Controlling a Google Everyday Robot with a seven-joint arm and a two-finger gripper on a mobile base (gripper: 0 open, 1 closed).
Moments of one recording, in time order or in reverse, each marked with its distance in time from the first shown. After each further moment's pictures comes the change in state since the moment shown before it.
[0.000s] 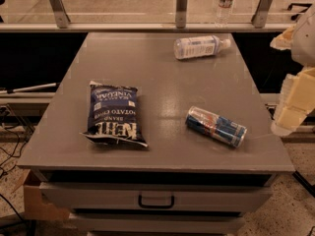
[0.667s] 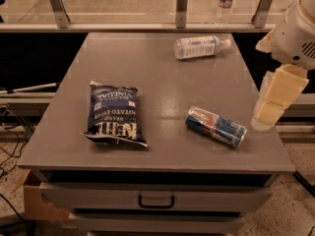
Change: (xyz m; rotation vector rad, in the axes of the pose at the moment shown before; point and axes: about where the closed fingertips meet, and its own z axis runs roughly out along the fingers) arm -0.023 -0.002 0.015 -0.046 -0.016 0.036
